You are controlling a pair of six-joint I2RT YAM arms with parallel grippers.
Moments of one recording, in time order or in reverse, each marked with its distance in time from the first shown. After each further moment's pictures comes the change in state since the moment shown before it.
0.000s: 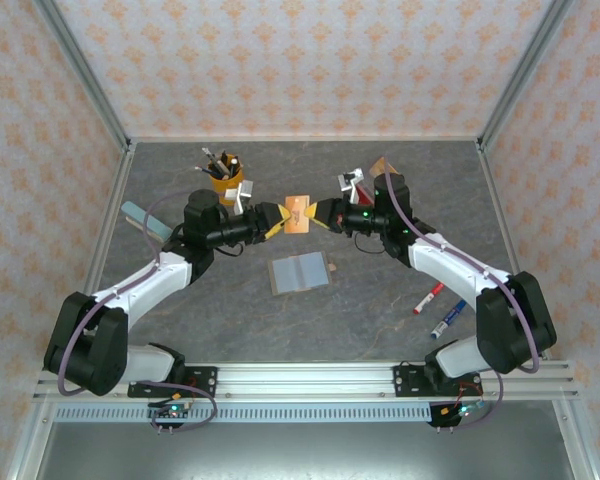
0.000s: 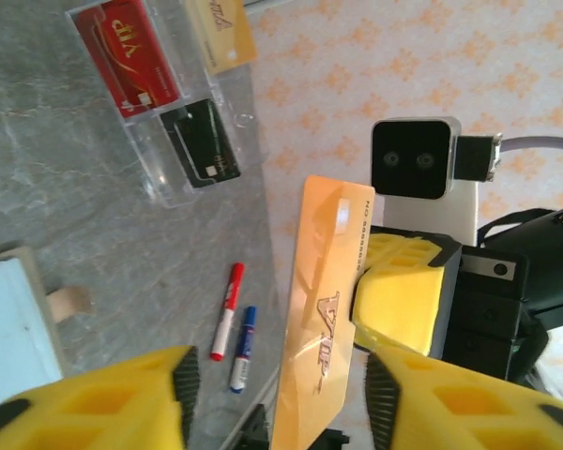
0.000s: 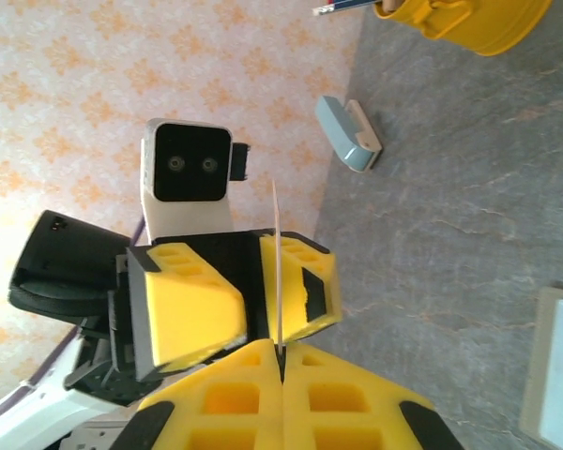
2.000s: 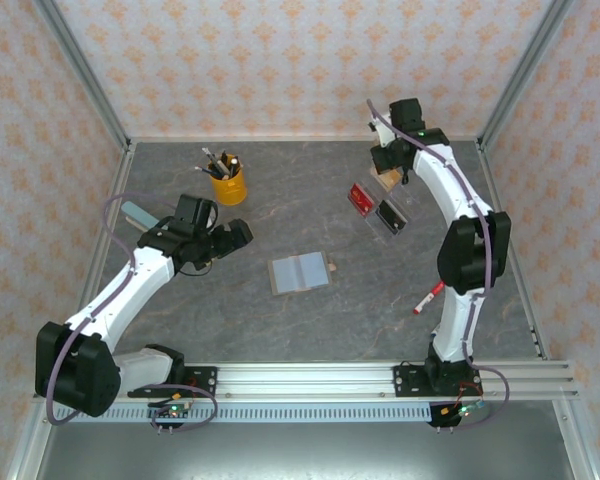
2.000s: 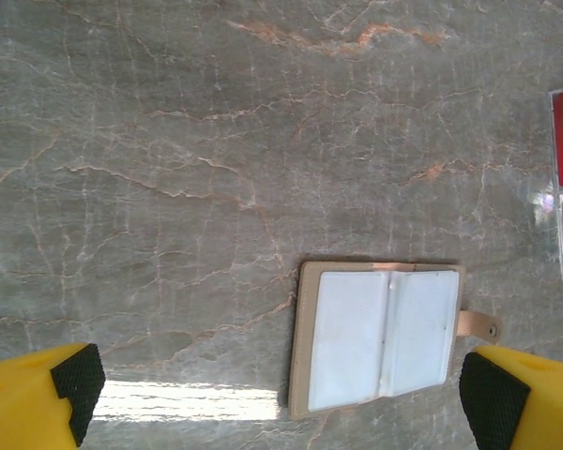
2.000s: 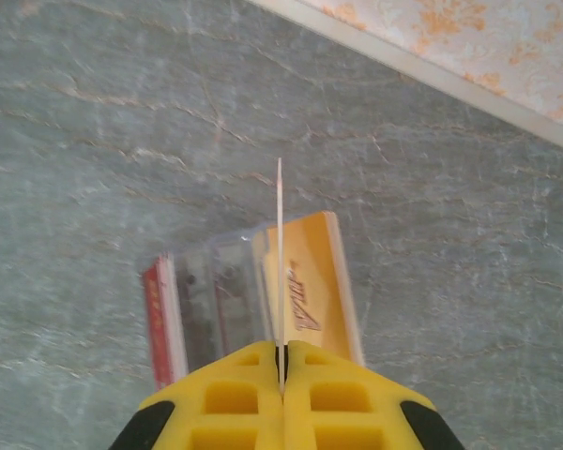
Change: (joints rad) left arm 0.085 -0.121 0.172 -1.022 -0.608 0.403; right arm -0.285 0.583 1.014 -1.085 0.826 -1.334
